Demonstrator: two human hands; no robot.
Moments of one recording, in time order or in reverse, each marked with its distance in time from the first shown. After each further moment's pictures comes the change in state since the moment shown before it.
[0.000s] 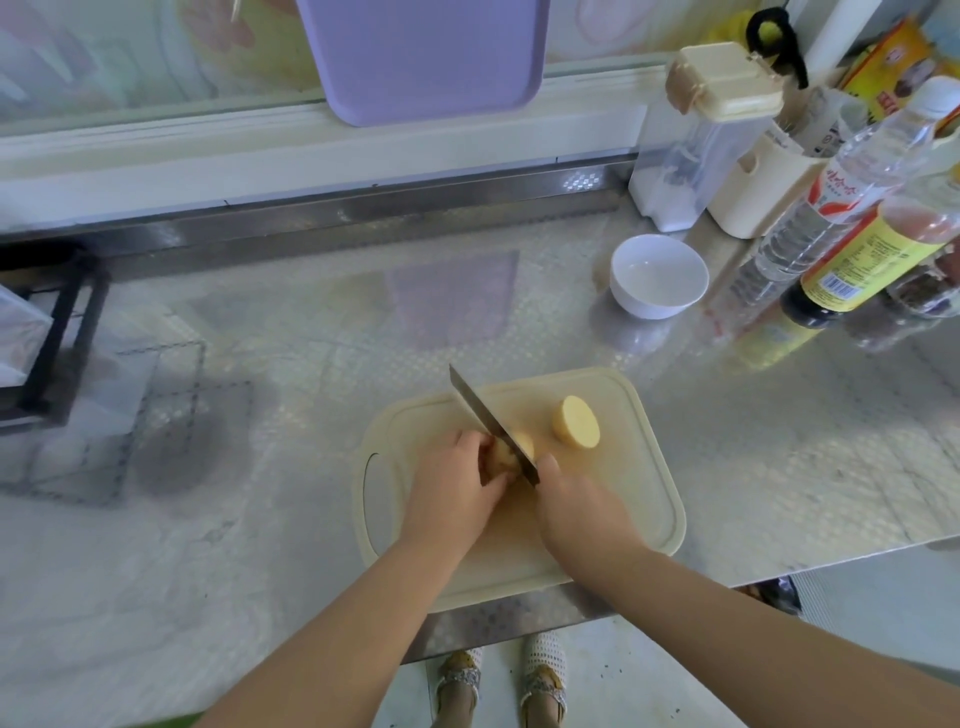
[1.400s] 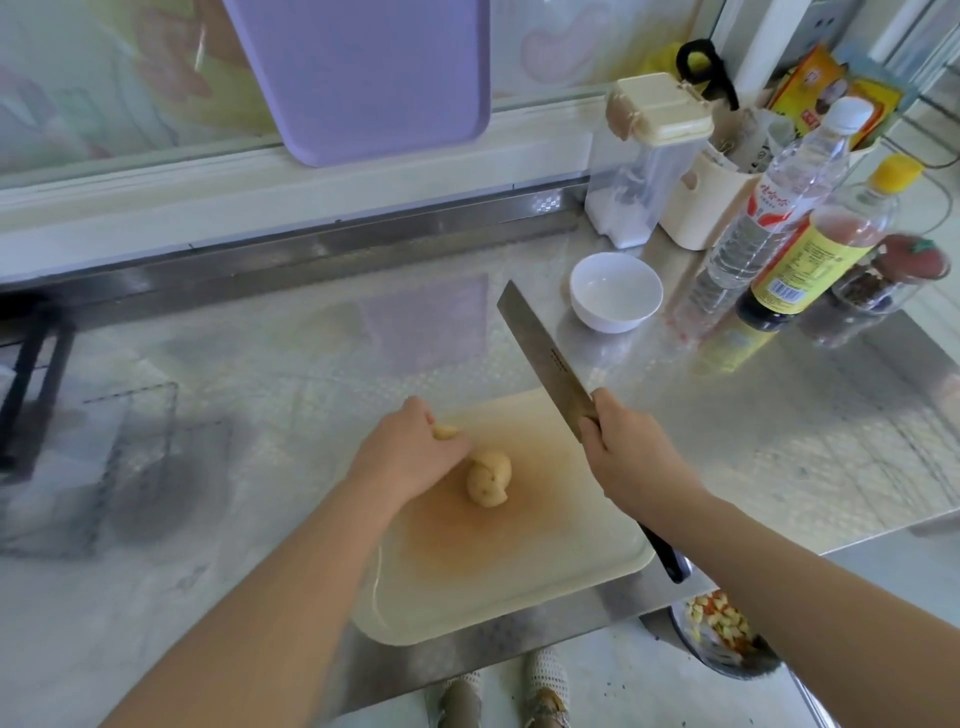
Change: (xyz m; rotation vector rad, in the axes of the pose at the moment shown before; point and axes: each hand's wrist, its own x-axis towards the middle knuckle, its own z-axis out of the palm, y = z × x) left_hand 0.058 0.024 -0.052 0.192 -0.224 -0.213; right_hand -0.004 0.055 -0.072 0.358 0.359 0.048
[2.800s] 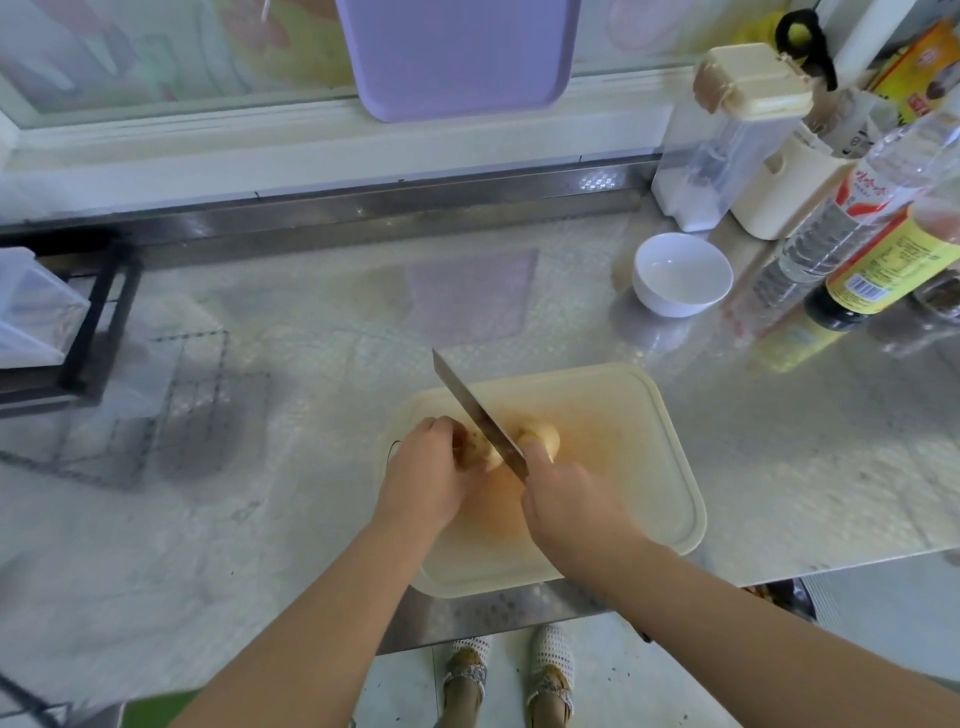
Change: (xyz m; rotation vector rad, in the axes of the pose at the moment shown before) left_hand -0.038 -0.056 0.043 -0.127 0.269 0.136; right_hand -0.039 -0.058 0.081 -0.277 -0.301 -0.197
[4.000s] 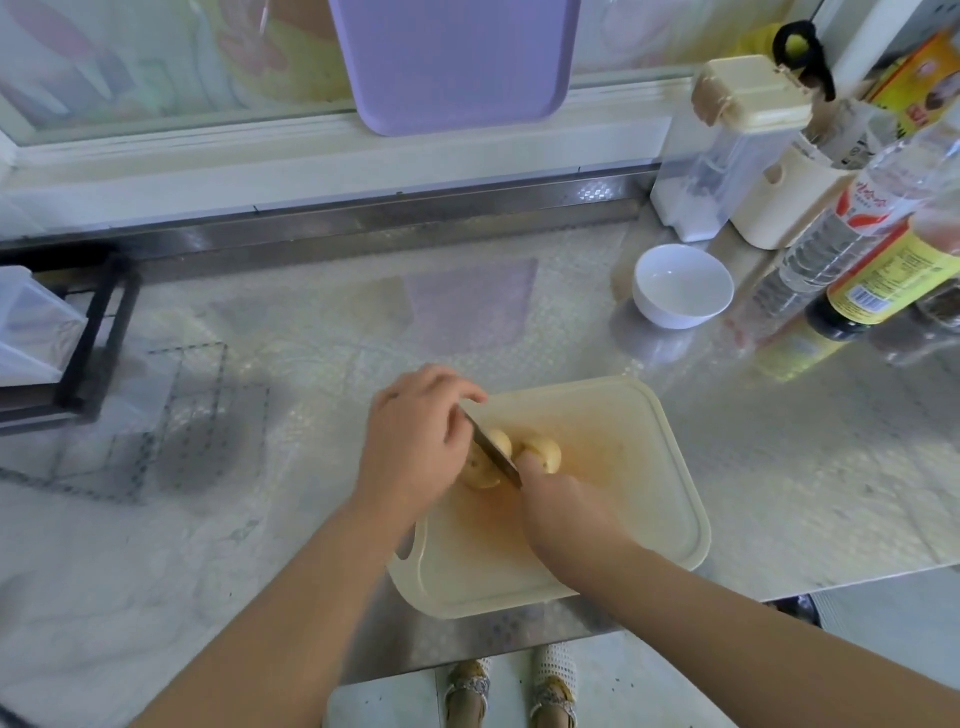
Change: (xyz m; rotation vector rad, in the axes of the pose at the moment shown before) left_hand 0.017 0.026 -0.054 0.066 0.205 0.345; right_hand 0.016 -0.001 0.002 -0.073 -0.057 -0.003
